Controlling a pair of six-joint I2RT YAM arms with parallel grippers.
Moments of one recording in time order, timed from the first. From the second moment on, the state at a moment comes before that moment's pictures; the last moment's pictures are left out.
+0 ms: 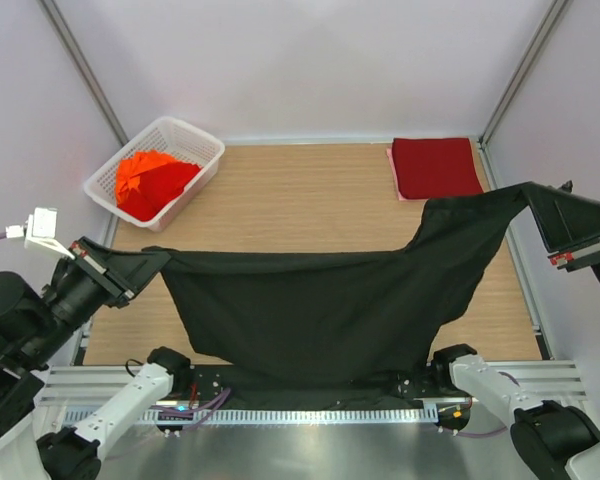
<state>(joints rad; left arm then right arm) -0.43 0.70 1.73 -1.20 0.08 -0.87 0.25 0.92 2.24 -1.09 -0.05 0.56</state>
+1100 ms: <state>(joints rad) -0.43 0.88 1.89 -1.06 -0.11 -0.73 0.18 0.99 2.12 -0.73 -0.14 0.71</state>
